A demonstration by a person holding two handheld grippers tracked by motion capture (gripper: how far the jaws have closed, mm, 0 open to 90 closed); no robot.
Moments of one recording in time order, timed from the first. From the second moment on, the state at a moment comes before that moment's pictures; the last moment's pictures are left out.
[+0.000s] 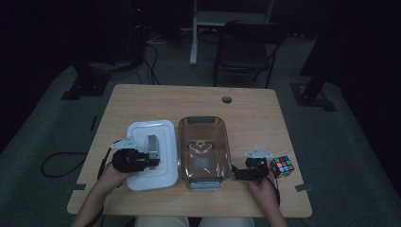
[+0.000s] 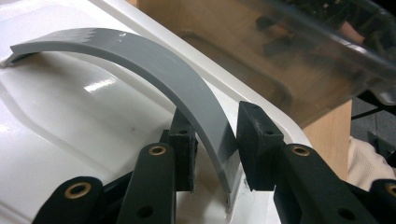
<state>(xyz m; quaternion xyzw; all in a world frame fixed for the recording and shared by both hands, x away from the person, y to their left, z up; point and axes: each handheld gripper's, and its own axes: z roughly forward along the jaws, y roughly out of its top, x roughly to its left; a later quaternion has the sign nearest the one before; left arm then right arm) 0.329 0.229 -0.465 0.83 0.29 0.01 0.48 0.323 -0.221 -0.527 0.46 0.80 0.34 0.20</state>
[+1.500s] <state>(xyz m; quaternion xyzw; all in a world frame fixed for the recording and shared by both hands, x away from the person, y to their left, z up) 0.354 0.219 -0.504 0.83 0.35 0.01 0.44 0.323 -0.221 -0.527 0.46 0.79 0.34 0.20</state>
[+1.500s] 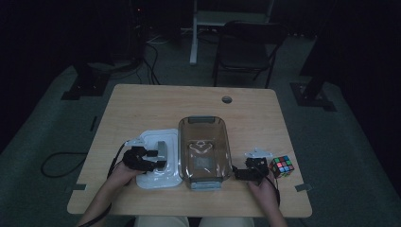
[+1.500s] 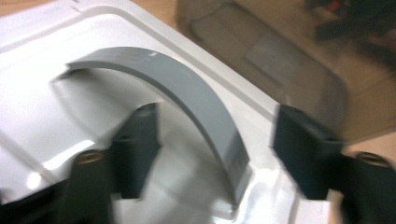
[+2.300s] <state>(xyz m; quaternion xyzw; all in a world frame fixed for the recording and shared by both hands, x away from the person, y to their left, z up) 0.319 0.253 -0.492 0.81 0.40 0.09 0.42 0.323 -0.221 -0.527 0.46 0.79 0.34 0.20</state>
